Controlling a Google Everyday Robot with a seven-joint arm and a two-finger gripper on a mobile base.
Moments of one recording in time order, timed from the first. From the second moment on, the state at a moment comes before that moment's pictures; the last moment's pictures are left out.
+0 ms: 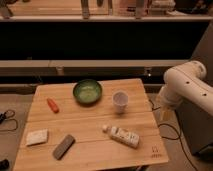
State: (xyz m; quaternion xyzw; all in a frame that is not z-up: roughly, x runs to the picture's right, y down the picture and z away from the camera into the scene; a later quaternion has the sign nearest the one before) arm 0.285 0.105 0.684 -0.28 0.02 0.02 0.96
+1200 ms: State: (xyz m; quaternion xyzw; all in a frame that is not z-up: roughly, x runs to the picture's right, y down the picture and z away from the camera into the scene) arm 0.228 0.061 0.713 -0.26 0.04 -0.06 0.96
